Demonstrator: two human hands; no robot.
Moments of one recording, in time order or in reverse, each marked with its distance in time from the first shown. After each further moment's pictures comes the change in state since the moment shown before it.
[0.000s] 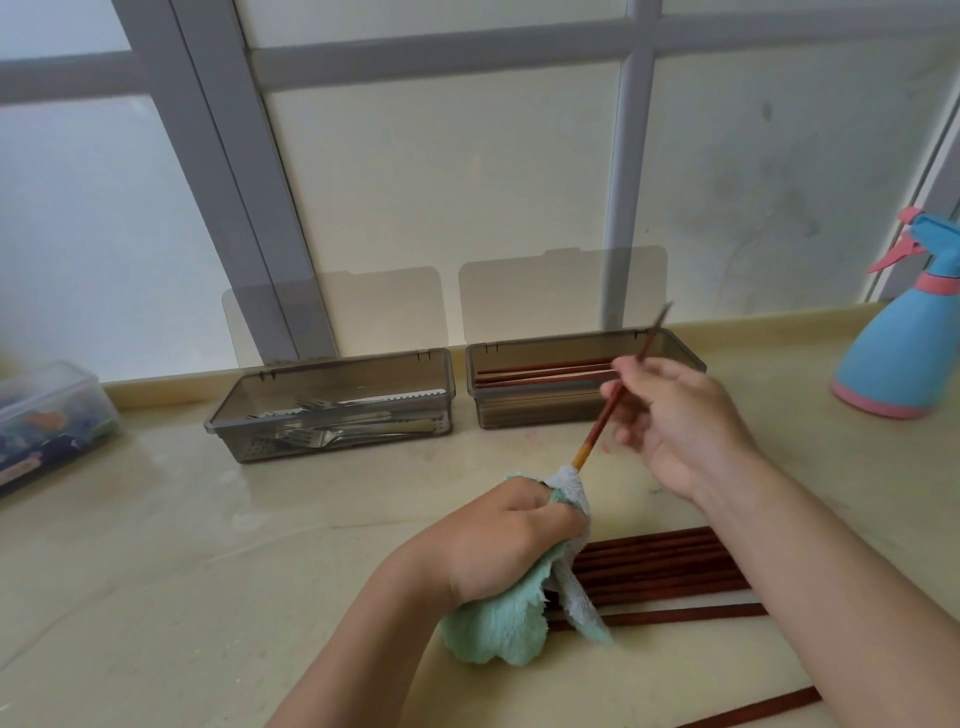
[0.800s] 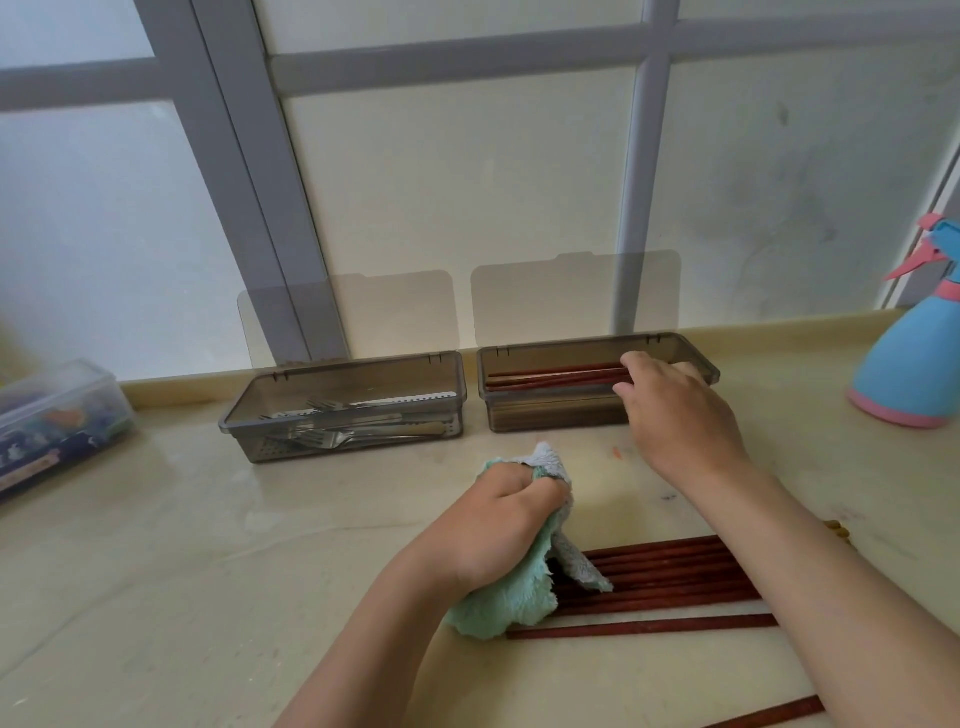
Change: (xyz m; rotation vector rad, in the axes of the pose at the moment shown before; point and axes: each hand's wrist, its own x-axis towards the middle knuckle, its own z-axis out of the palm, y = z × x) left_hand 0.004 -0.008 -0.006 -0.026 0.207 0.009; right_hand 0.034 0.017 -0.012 -1.568 0.082 -0.727
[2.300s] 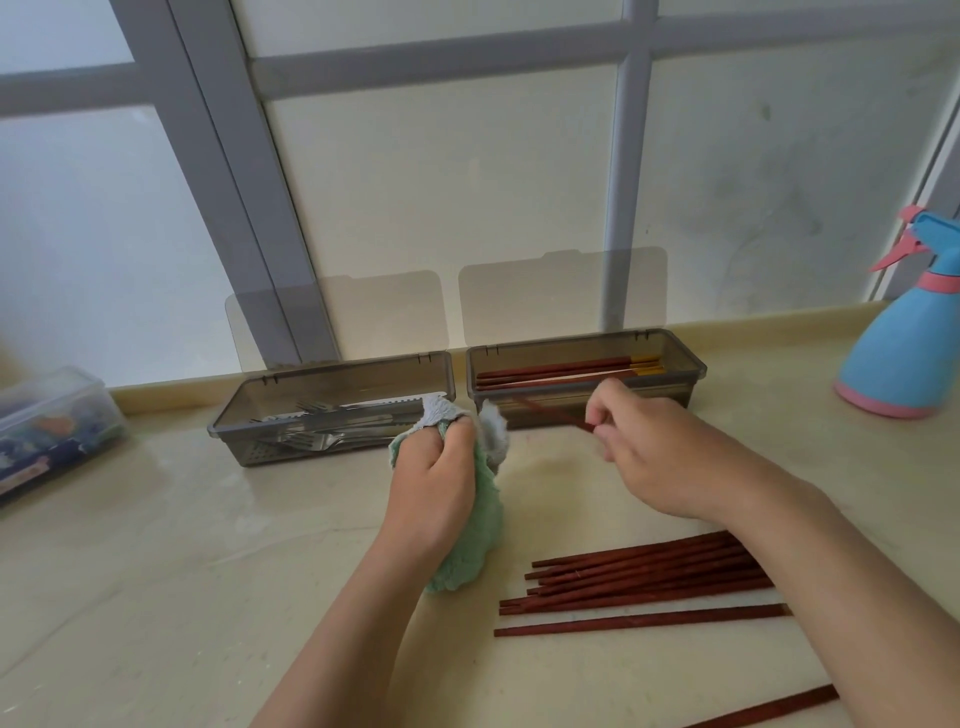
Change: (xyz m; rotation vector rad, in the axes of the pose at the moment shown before) left_hand 0.009 -0.006 -0.011 -0.172 0.581 0.046; right_hand -0.033 -0.015 -0.050 0.266 -0.471 -0.152
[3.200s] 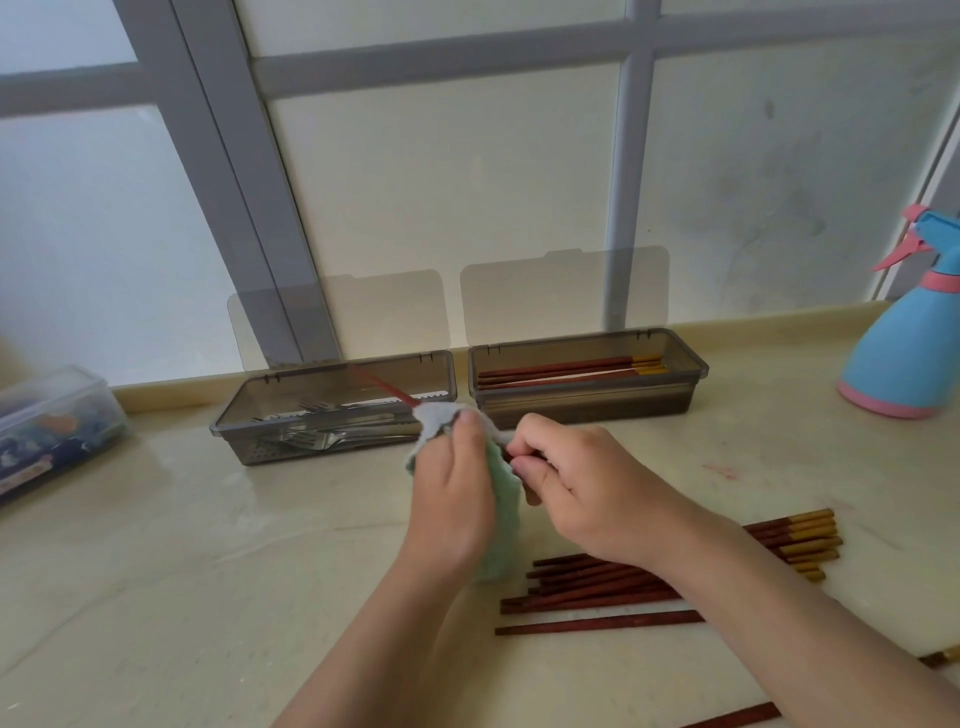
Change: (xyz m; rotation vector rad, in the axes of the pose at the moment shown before) left_hand -0.016 0.011 0.012 -0.103 0.081 0.078; right_hand 0.002 -0.030 0.041 0.343 0.103 -0.343
